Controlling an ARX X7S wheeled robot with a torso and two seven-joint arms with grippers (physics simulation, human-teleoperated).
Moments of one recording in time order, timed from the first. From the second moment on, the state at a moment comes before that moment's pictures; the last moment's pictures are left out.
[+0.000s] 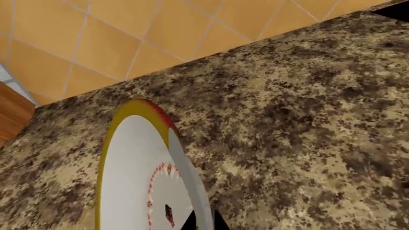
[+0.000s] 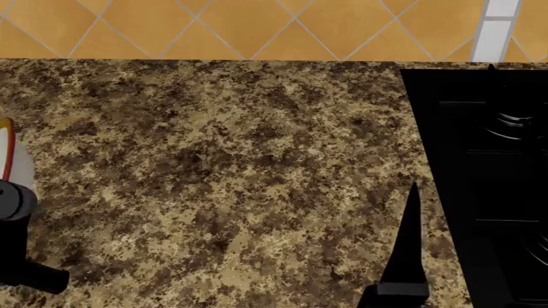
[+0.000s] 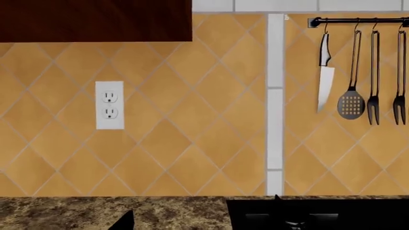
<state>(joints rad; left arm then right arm) -0.84 -0.92 0.48 0.55 -1.50 -1.00 -0.87 1.13 1.39 -1.54 -0.97 0.90 -0.27 1.24</state>
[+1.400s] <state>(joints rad) -1.07 -0.91 0.49 0.73 -1.72 -1.05 -1.06 1.13 1.45 -1.51 -0.99 0.95 -0.35 1.25</state>
